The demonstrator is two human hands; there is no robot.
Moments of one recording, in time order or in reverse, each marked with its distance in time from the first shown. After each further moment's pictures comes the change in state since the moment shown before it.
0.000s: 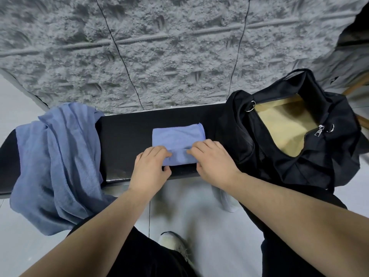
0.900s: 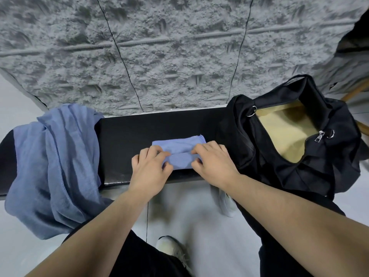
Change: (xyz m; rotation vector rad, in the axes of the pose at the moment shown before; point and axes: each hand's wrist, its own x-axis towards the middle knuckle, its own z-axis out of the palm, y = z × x) left_hand 0.006 0.010 -0.005 0.026 -0.114 -0.163; right_hand 0.010 -0.003 -0.012 0.164 -0.170 0.267
